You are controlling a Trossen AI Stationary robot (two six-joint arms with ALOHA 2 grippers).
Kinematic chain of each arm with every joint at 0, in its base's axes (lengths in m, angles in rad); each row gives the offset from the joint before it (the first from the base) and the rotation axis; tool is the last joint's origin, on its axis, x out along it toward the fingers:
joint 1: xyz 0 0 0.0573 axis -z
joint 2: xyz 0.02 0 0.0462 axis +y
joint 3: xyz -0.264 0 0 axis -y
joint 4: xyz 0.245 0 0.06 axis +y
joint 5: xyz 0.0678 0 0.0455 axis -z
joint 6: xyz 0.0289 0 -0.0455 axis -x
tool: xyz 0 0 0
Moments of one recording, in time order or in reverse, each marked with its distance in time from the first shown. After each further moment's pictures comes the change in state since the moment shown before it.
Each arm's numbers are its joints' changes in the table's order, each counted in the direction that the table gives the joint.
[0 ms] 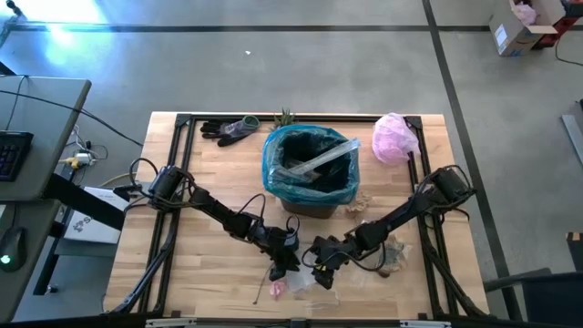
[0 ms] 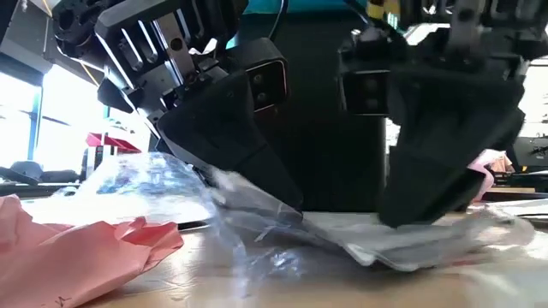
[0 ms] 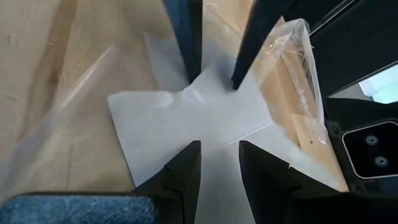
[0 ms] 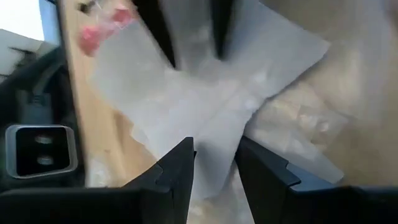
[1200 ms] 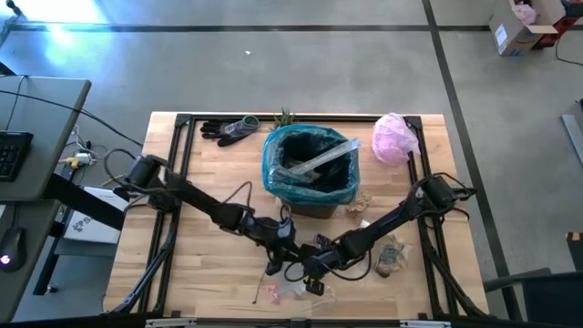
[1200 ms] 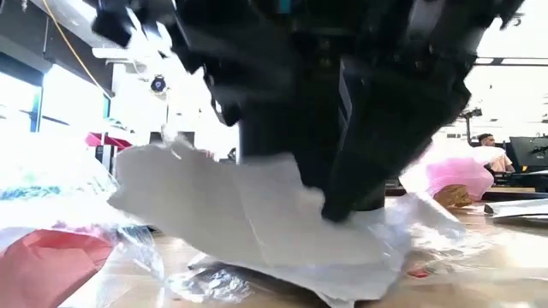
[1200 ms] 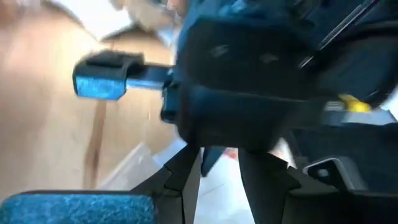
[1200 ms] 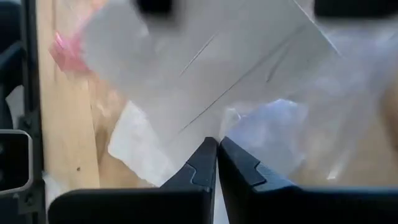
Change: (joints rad) left arm -0.004 -0.254 -0.002 0.144 -0.103 -0.108; right arm -0.006 0.092 0.297 0.351 0.116 0.254
